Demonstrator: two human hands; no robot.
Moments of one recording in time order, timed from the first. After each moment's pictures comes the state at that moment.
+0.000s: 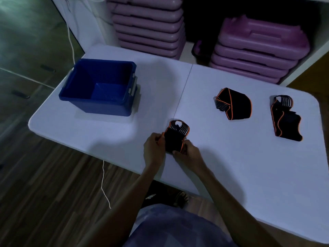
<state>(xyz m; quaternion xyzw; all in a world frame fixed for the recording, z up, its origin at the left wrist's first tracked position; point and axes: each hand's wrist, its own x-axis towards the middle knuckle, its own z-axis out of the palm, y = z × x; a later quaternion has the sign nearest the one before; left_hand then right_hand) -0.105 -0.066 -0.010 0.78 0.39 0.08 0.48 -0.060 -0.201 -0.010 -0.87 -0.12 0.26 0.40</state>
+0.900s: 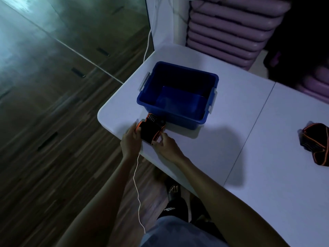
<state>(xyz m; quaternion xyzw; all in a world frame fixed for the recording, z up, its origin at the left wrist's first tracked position) -0.182 0.231 -0.015 0.78 0.48 0.15 0.37 -0.094 0.105 -0.007 -0.79 -0.24 0.43 0.36</state>
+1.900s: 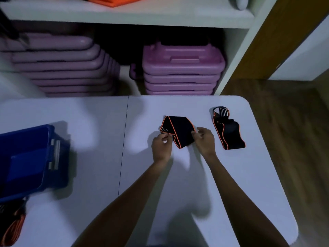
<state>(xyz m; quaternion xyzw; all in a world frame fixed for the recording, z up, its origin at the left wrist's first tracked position) 0.125 -0.201 -0.008 0.77 0.23 -0.05 0.60 0.147 -0.359 -0.006 -0.86 0.19 0.06 0.47</state>
